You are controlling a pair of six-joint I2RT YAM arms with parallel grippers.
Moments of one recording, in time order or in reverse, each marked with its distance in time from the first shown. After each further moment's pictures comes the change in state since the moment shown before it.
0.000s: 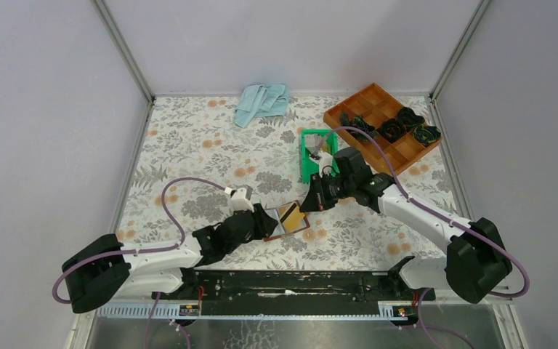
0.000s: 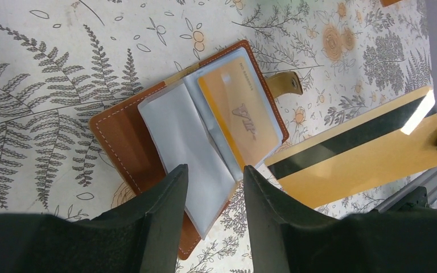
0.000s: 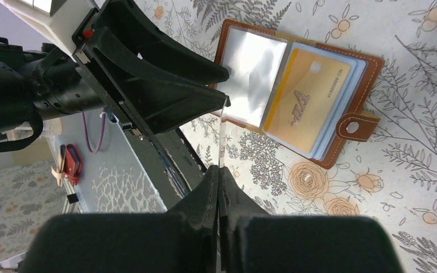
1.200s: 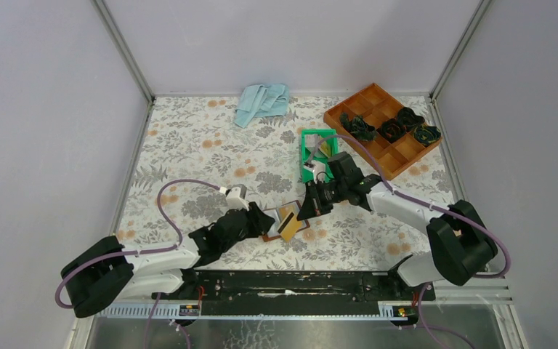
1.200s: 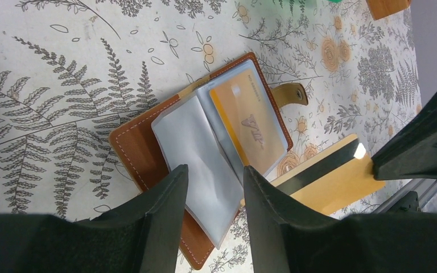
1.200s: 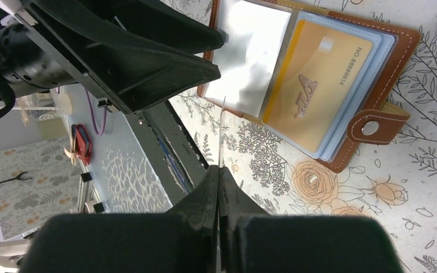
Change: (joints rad) left arm 0.083 -0.005 -0.064 0.117 0.068 0.029; right arm 0.000 0.116 -0.051 0.079 -0.096 0.004
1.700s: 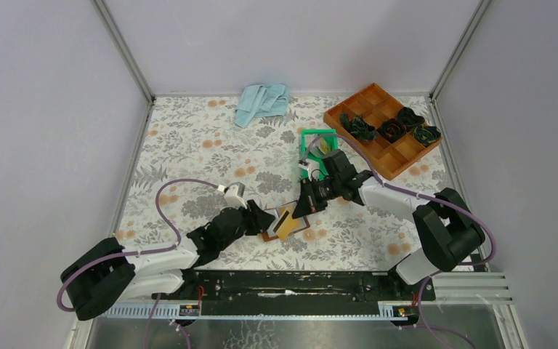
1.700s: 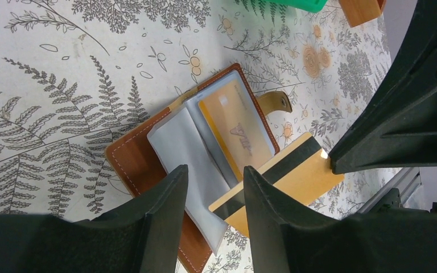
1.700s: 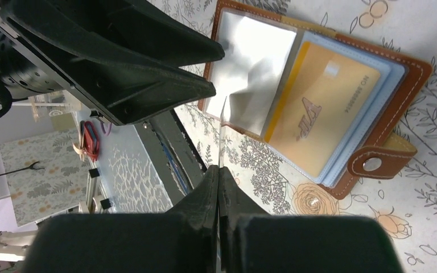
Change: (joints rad) left arm 0.050 -0.005 -0.031 0.090 0.065 0.026; right arm 0.000 0.124 0.038 0.056 -0.059 0.000
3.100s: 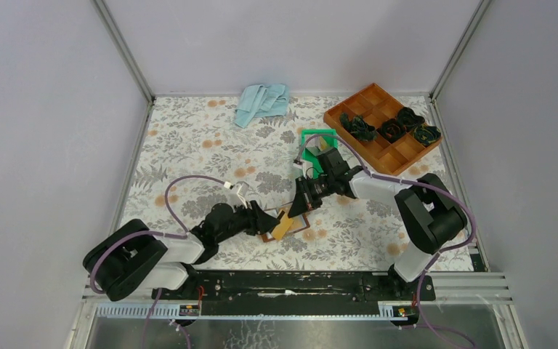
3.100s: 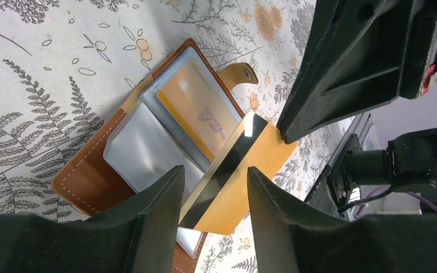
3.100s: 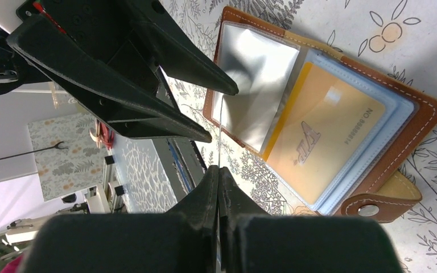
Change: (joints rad) left arm 0.173 0.220 -0.071 0.405 0.418 0.067; right arm -0.020 0.153 0.072 0.036 -0.108 -0.019
